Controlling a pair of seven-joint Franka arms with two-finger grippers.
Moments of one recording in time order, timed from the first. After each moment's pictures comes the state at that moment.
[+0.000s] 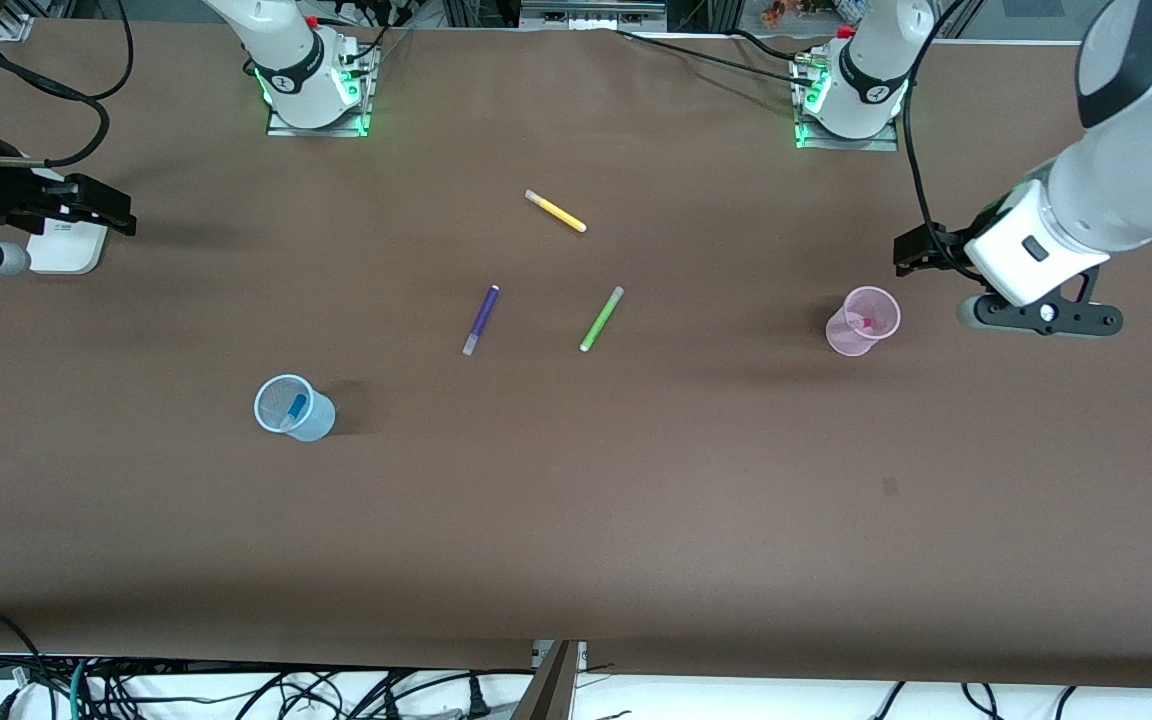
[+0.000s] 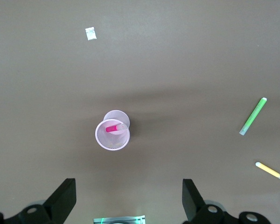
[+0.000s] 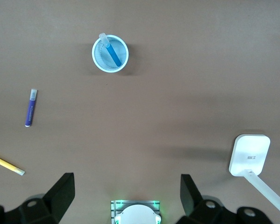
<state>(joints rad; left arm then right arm) -0.10 0.22 -0.11 -1.37 -0.01 1.40 -0.14 -0.01 0.12 0.07 -1.41 -0.04 1.35 0.05</state>
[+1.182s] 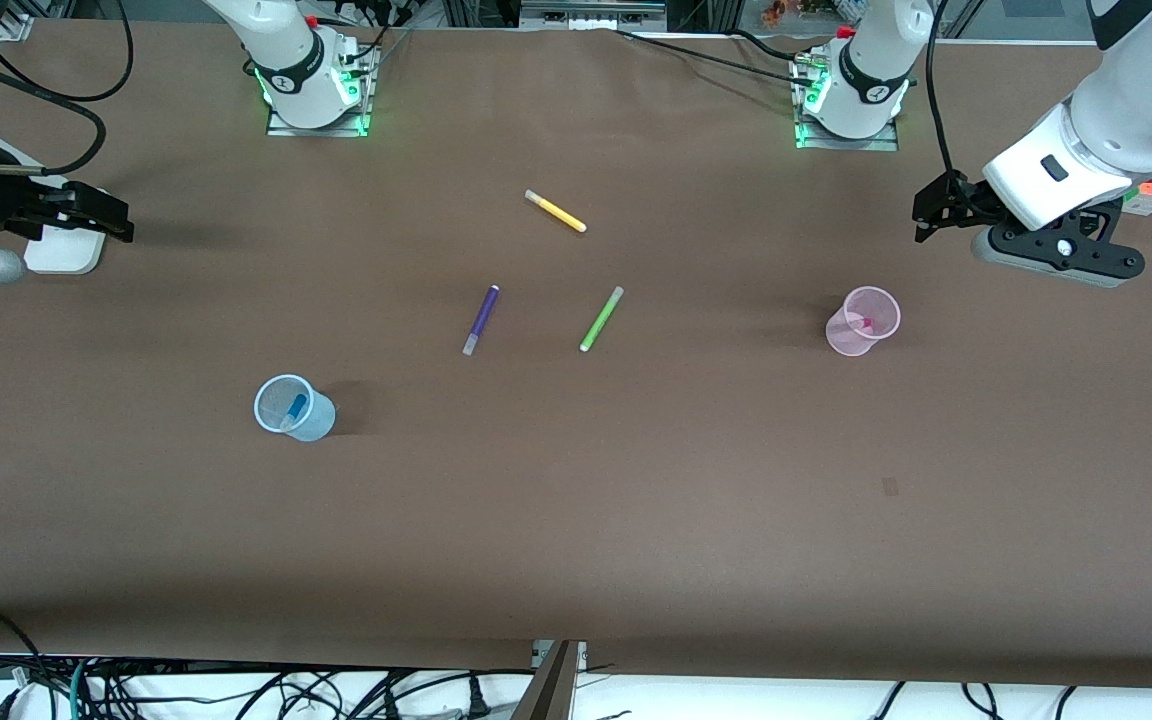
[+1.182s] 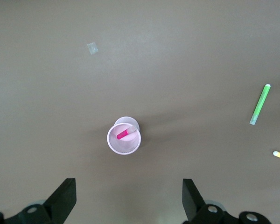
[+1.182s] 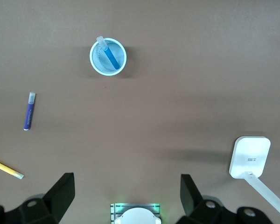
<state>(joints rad) -0.07 0.02 -0.11 -1.62 -0.01 1.54 0.04 -0.01 0.13 0.07 -1.41 -0.04 1.37 0.05</state>
